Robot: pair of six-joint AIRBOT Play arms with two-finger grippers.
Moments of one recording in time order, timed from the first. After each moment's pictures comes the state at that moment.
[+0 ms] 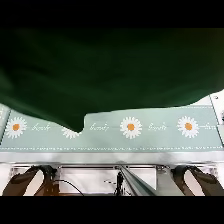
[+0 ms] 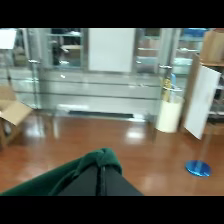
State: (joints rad) left arm 0.22 -0.75 2.09 0.75 -1.33 -1.46; right arm -0.27 -0.77 2.03 -1.22 1.27 1.46
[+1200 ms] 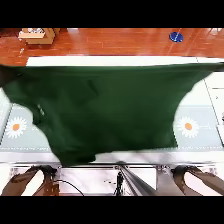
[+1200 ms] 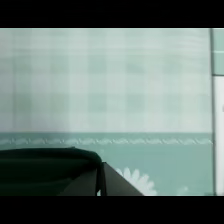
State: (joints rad) left arm 0.22 -0.87 1.33 1.05 -1.40 -1.32; right arm -0.14 -1.18 1.70 -1.54 1.55 1.49
